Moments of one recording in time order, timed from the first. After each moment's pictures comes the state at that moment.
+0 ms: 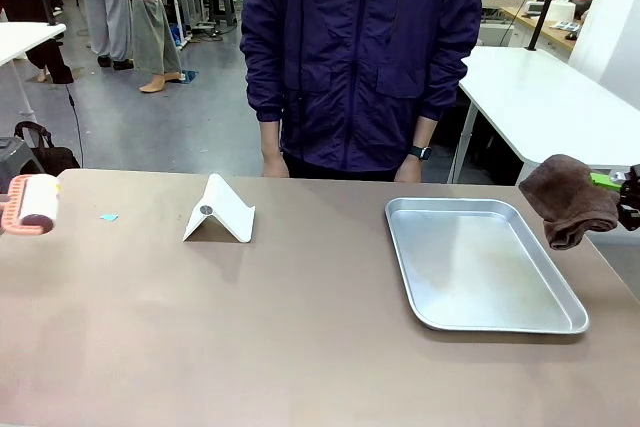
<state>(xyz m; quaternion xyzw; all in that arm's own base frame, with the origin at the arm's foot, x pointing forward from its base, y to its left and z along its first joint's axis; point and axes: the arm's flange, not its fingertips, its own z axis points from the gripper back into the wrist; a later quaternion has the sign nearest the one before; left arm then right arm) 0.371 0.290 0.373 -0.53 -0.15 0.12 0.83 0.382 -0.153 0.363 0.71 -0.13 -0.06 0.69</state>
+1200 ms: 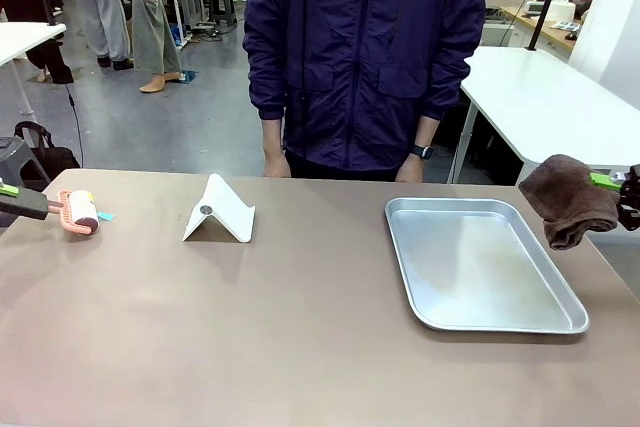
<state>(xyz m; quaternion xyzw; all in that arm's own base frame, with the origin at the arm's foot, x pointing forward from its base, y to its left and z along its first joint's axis) 0.477 0.275 0.333 -0.42 -0.10 0.24 0.87 0.382 -0.153 0.363 0.71 -0.13 -0.06 0.69</state>
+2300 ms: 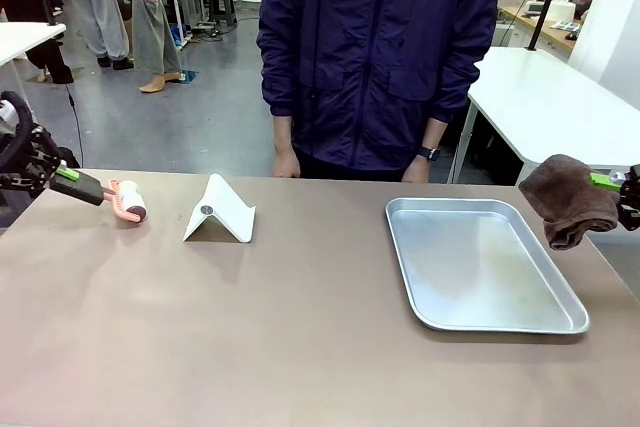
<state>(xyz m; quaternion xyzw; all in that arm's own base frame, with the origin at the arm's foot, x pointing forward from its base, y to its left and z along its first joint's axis) 0.547 0.178 0.359 -0.37 -0.07 0.18 0.91 0.382 -0.153 0.363 0.71 -0.13 -0.06 0.69</state>
